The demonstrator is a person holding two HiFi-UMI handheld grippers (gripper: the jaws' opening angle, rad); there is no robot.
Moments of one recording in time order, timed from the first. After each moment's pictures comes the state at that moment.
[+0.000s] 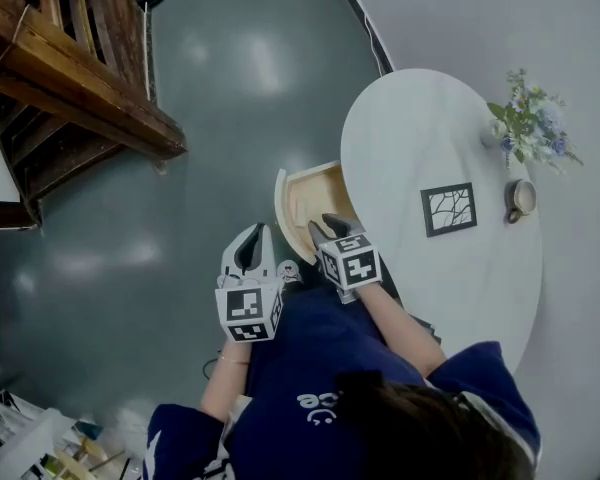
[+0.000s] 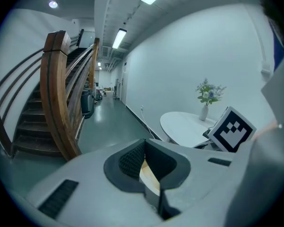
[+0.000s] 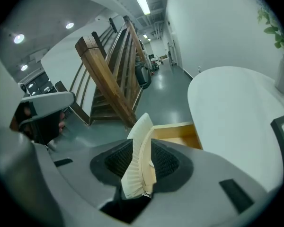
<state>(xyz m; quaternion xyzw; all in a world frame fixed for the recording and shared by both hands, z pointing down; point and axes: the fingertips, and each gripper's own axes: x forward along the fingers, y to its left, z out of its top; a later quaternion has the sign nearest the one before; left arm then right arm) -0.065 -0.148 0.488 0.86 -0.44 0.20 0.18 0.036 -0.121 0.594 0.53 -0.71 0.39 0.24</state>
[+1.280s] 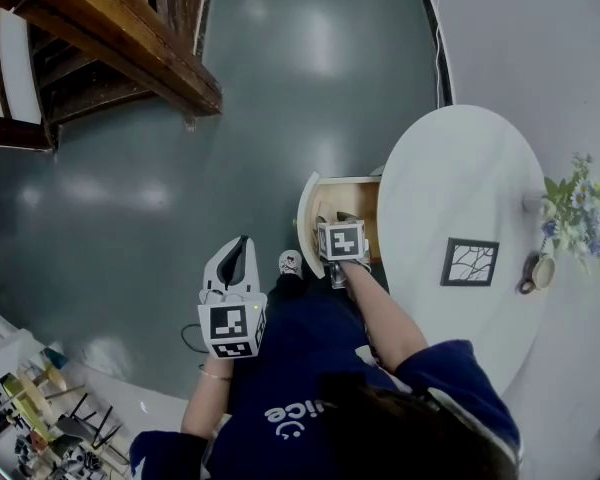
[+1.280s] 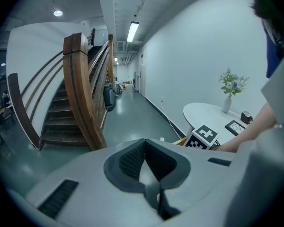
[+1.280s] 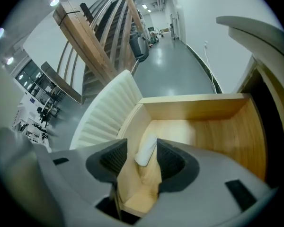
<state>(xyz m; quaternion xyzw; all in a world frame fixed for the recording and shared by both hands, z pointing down) -0.131 -0.153 0.502 0.78 -0.54 0.26 0.19 0.028 -0.158 0.730 0.48 -0.66 0.46 0.36</state>
